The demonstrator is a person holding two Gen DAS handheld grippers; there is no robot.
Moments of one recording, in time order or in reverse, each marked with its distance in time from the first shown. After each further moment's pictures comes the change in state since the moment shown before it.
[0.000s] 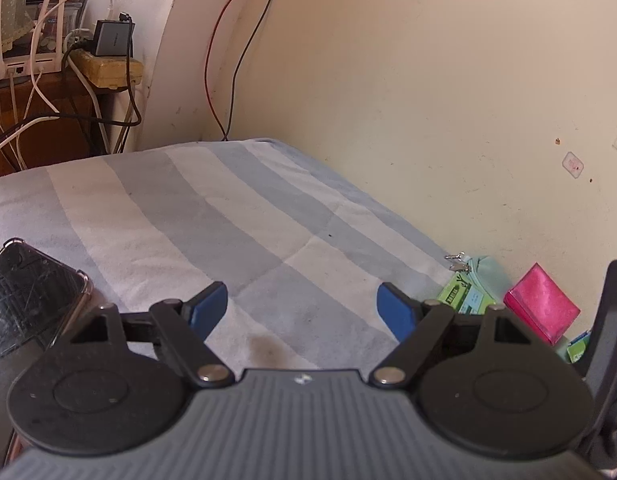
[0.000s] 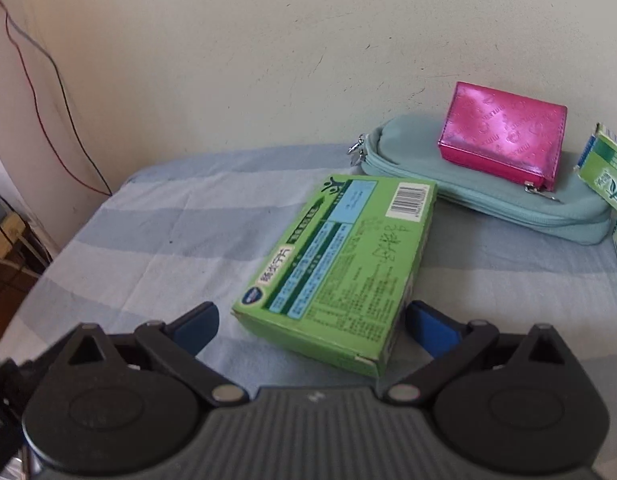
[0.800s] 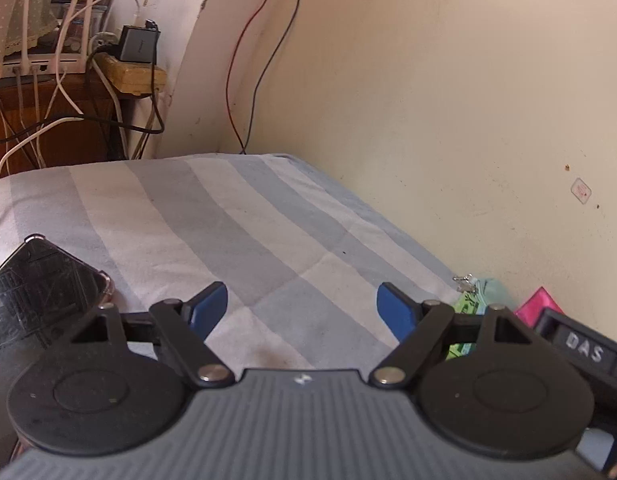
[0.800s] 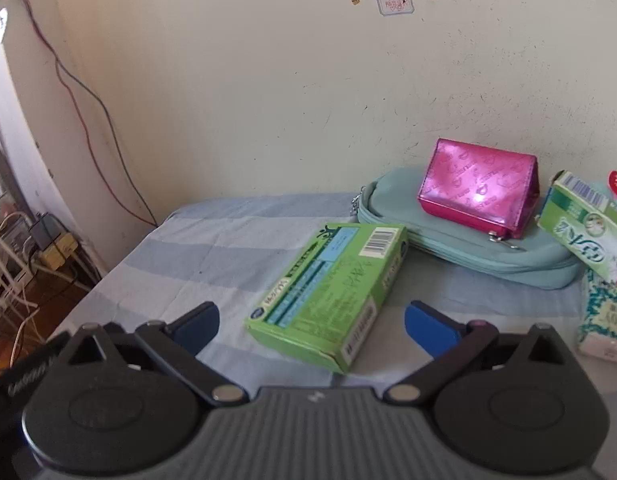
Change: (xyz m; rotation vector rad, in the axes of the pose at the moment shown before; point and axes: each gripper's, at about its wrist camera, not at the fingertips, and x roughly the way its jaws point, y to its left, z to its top) left arm -0.010 0.005 -0.005 -0.062 -0.060 0.043; right arm -0.039 -0.039 0.023 0.060 -0.065 0.162
